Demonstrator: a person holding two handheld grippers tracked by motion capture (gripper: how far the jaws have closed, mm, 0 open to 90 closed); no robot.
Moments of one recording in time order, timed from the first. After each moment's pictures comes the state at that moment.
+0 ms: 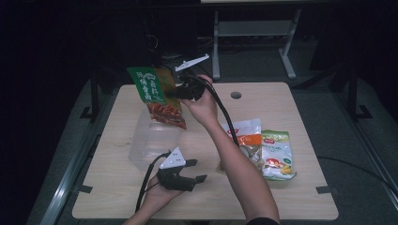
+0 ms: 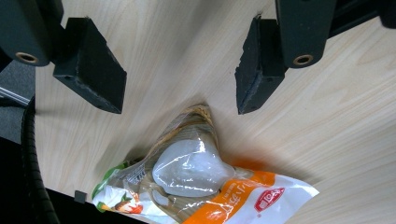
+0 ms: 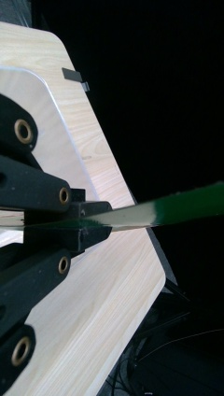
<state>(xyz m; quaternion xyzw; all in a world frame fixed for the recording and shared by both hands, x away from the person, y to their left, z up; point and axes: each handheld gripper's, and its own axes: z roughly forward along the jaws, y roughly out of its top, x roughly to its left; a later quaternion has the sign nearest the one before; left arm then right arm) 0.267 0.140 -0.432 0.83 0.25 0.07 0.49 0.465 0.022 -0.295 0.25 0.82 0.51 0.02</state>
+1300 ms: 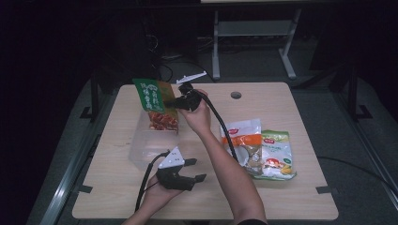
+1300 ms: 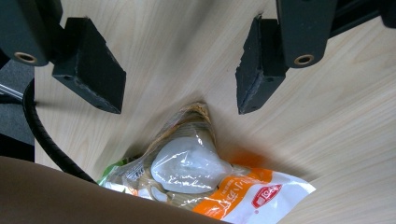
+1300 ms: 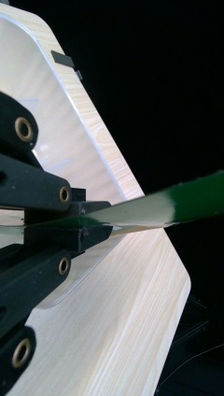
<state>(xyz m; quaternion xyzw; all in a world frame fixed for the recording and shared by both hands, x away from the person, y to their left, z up) 0.269 0.142 -0.431 0.83 0.25 0.07 0.49 0.489 0.032 -0.369 0.29 0.80 0.53 -0.02</state>
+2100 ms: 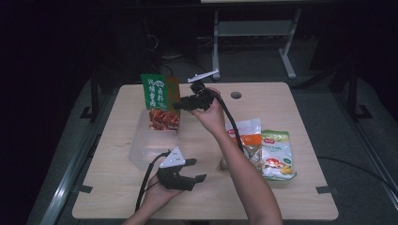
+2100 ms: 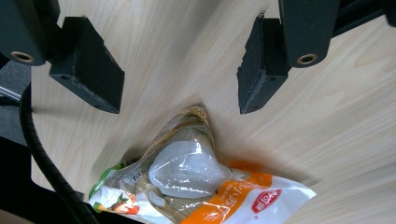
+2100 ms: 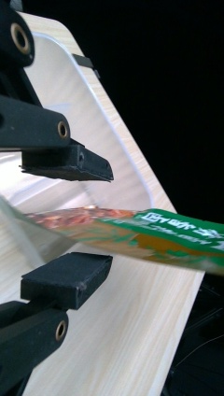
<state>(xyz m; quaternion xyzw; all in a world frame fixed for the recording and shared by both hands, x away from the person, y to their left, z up) 0.270 0.141 -0.434 0.83 0.26 0.06 0.49 0.479 -0.007 -0.354 0.30 0.81 0.50 -0.02</state>
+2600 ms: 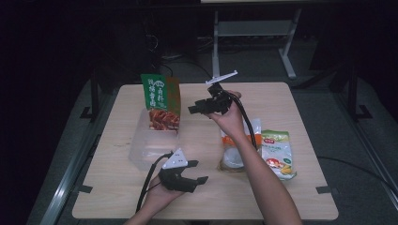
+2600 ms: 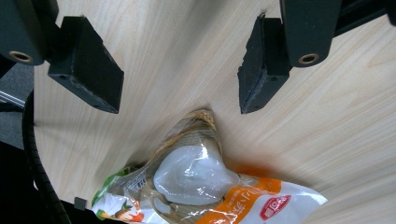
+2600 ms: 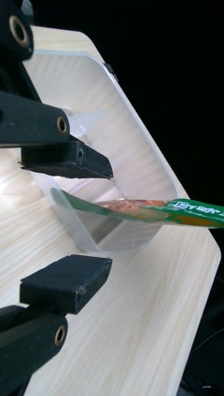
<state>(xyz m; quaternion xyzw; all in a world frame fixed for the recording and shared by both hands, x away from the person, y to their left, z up) 0.269 0.136 -0.436 0.84 0.25 0.06 0.48 0.457 -0.058 -0.347 0.32 0.81 0.48 -0.02</state>
